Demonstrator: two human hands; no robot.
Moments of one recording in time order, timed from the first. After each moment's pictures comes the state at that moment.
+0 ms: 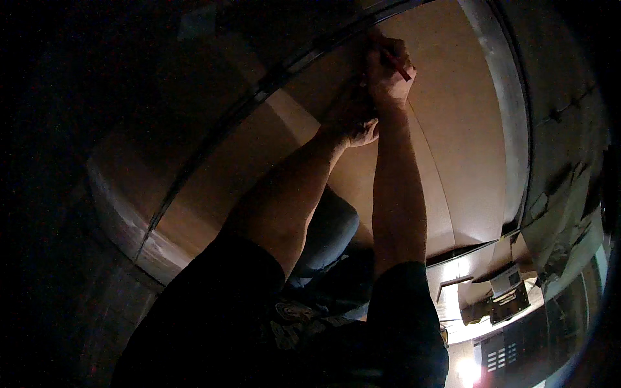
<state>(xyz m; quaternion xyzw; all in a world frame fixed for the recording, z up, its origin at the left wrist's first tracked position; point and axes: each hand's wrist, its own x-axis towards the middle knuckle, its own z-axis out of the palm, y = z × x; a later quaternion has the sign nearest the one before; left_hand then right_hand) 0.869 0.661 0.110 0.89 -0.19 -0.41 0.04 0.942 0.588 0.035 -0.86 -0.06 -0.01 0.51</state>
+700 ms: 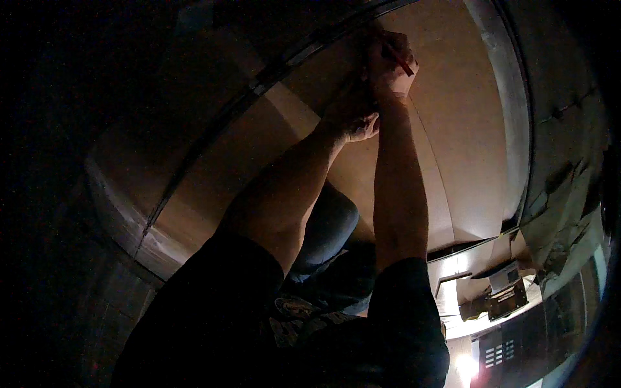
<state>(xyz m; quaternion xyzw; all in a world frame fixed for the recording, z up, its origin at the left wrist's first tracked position) 0.847 0.658 0.068 0.92 -0.18 -0.34 0.06 0.943 0.587 0.026 -0.86 -0.08 -0.06 0.51</state>
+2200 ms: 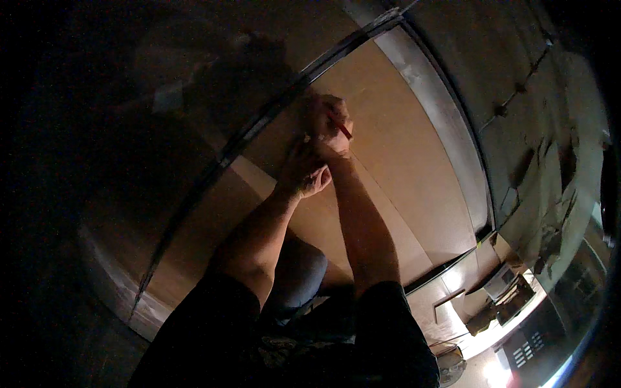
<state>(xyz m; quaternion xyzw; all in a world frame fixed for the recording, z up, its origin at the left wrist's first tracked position) 0.846 0.656 0.065 0.95 -0.12 -0.21 0.20 0.943 0.568 0.042 -0.82 -0.03 0.03 0.57</state>
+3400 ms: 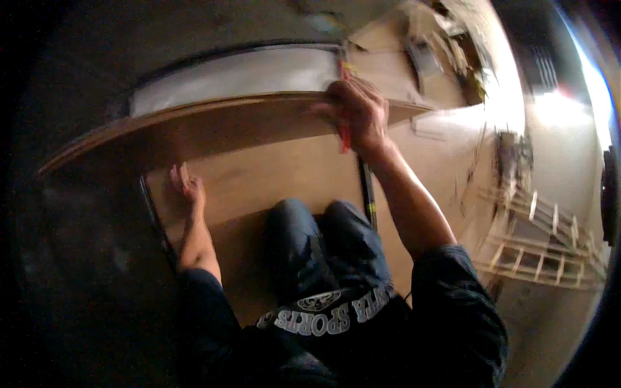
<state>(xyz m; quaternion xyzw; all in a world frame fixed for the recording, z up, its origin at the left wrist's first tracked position) 0.851 0.626 0.008 0.93 -0.21 0.07 0.30 0.728 0.244 0.428 -0.95 0.07 -0.25 0.17</state>
